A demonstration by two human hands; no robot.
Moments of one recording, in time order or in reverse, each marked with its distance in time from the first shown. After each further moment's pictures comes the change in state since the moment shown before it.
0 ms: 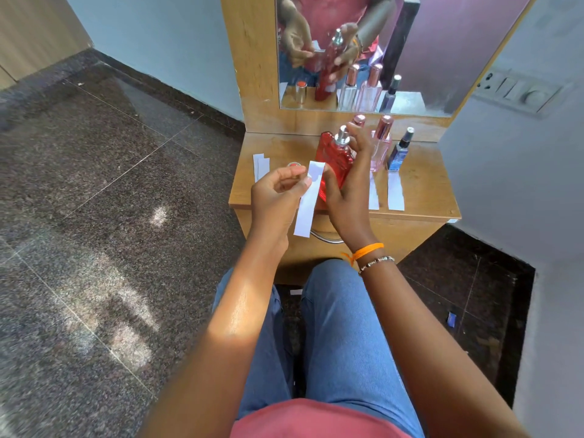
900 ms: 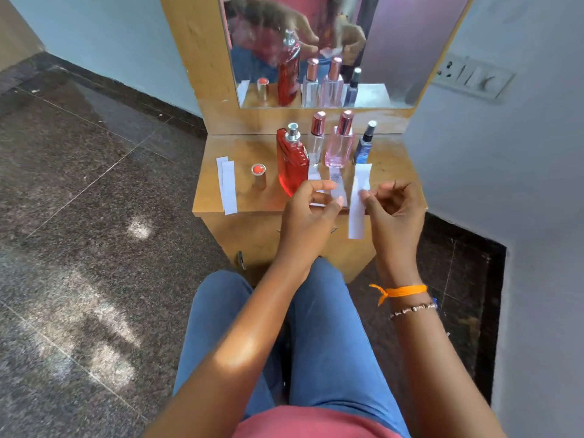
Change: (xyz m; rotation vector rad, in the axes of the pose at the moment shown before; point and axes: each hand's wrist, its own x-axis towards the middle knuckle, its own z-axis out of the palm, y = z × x) left_hand -0.037 -0.019 0.060 0.219 -0.258 0.042; right_hand -0.032 0.008 -0.090 0.012 0.348 0.457
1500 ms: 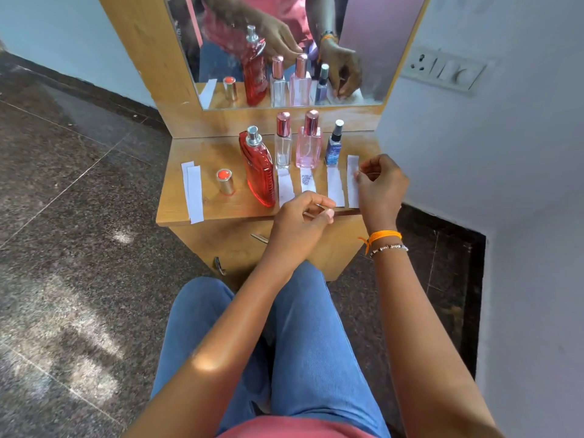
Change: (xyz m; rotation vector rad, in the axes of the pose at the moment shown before) left_hand 0.011 -0.008 0.023 0.207 -0.184 -0.030; right_hand 0.078 0.030 -0.001 -0.508 0.074 -0.095
